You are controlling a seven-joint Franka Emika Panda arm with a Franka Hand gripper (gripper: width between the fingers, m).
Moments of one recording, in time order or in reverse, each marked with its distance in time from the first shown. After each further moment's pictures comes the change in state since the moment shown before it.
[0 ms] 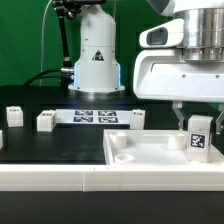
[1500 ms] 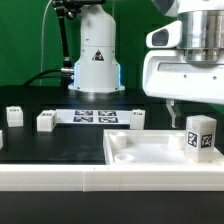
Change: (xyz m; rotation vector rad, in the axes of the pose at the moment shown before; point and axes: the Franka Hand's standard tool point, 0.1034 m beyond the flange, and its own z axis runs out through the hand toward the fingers) arm -0.005 -0.001 0.001 -0.012 0.003 0.083
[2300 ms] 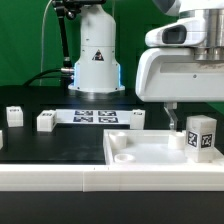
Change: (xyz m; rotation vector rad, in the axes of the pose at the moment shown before) arm 0.003 0.000 -0.002 -0.007 0.005 -0.866
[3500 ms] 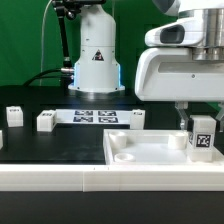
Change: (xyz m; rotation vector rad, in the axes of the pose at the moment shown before) arm -0.001 -0.001 0.000 -0.003 -0.001 0.248
